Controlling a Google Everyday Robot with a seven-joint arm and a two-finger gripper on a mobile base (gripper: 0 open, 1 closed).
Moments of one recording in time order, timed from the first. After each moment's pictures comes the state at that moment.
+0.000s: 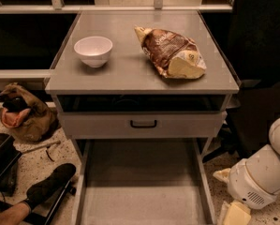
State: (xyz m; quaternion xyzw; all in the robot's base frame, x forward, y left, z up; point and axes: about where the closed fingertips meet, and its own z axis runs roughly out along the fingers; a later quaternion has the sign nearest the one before) arm 0.312 -0.196 0.684 -0.53 0.82 0.22 0.08
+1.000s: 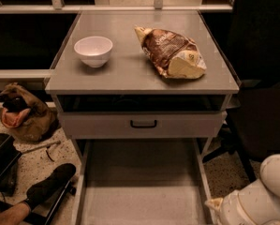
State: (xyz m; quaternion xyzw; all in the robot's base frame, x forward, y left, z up) arm 0.270 -0.181 0.613 -0.50 0.81 0.28 0.08
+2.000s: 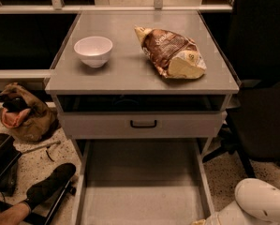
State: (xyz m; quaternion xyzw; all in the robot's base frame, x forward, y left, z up) arm 0.233 -0.151 0.525 -0.50 0.79 0.34 0.04
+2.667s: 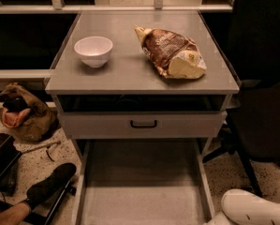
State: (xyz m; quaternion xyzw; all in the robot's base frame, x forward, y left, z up) arm 0.211 -0.128 0.474 -0.48 0.78 0.39 0.01
